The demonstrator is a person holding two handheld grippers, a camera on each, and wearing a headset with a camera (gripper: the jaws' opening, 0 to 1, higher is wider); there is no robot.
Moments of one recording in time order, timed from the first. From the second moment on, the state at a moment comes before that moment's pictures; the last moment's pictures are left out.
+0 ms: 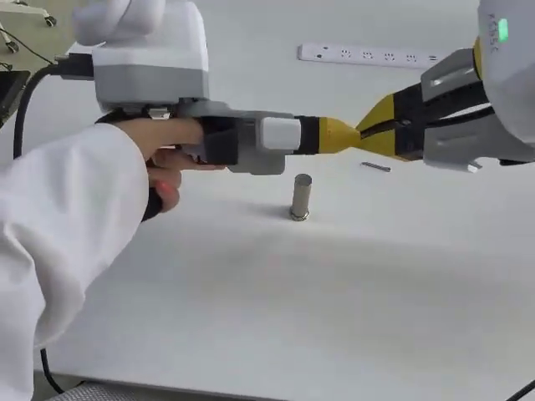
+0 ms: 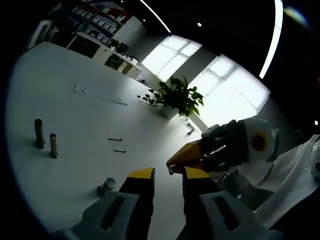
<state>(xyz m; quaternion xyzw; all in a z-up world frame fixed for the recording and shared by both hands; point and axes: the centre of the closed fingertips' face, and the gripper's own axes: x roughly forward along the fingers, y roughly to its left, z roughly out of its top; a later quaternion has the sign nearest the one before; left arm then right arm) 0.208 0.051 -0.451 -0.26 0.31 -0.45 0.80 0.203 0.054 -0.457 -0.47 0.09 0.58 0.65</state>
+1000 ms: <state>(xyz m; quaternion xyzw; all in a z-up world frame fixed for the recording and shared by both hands) 0.197 0.041 -0.451 -0.28 0.34 -0.45 0.78 0.201 0.050 -0.456 -0.49 0.09 0.58 0.65</state>
